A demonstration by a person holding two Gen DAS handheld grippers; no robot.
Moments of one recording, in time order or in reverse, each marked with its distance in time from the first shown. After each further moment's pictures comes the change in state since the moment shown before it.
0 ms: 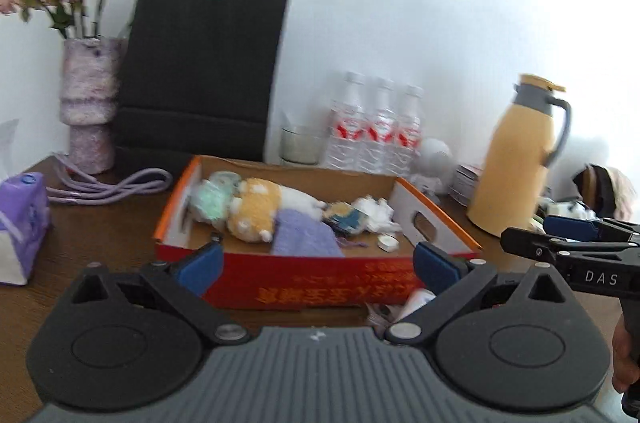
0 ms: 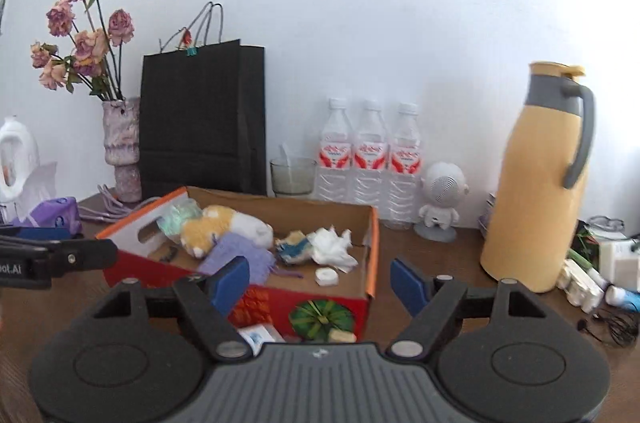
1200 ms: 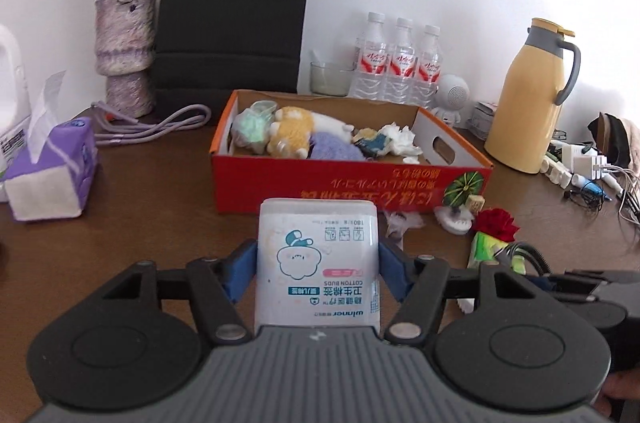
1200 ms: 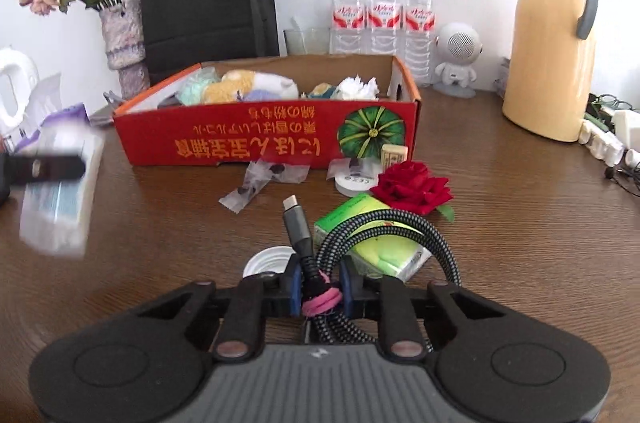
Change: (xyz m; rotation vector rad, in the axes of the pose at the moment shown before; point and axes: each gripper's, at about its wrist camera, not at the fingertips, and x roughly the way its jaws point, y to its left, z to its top) left arm -0.064 0.012 -0.034 -0.037 0.154 0.148; right arm -0.008 0.050 -0.074 0.080 0.281 0.030
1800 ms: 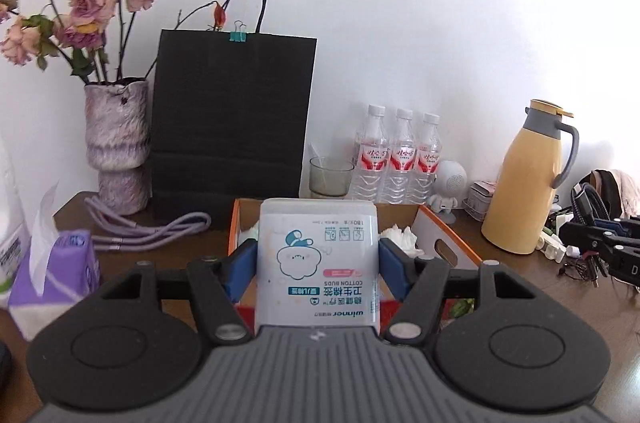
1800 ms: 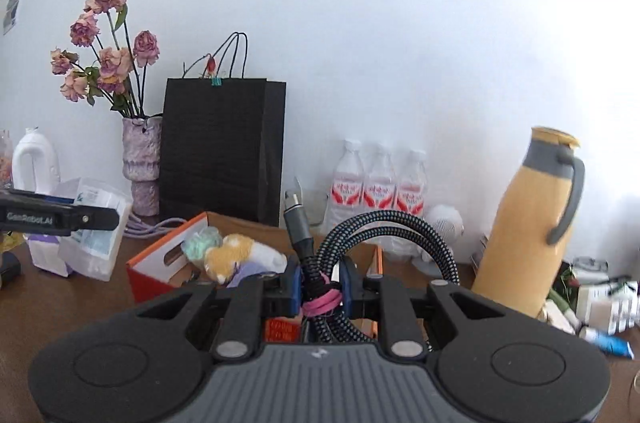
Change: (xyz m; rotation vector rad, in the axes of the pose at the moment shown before) left arm 0.018 0.025 0.122 0.041 -0.156 -0.059; right arm -0.056 -0.006 0.137 -0.196 -0.297 -0.012
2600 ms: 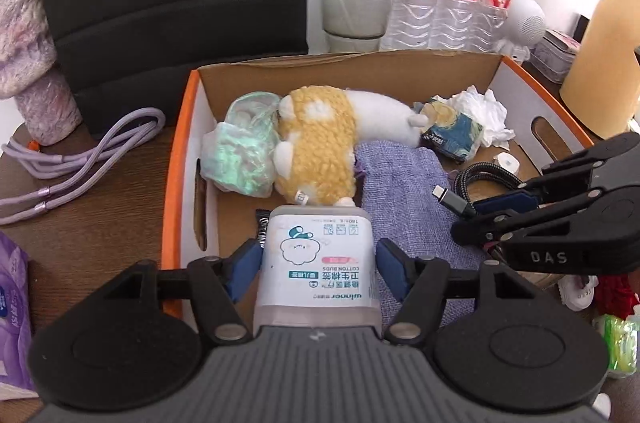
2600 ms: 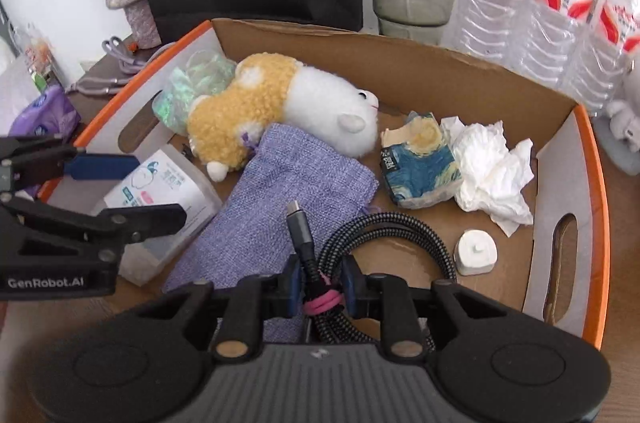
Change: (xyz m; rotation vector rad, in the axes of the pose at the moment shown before) left arm 0.197 0.015 -0.025 0.088 0.506 0.043; right arm 0.273 0.024 -0.033 0.067 0.697 0.329
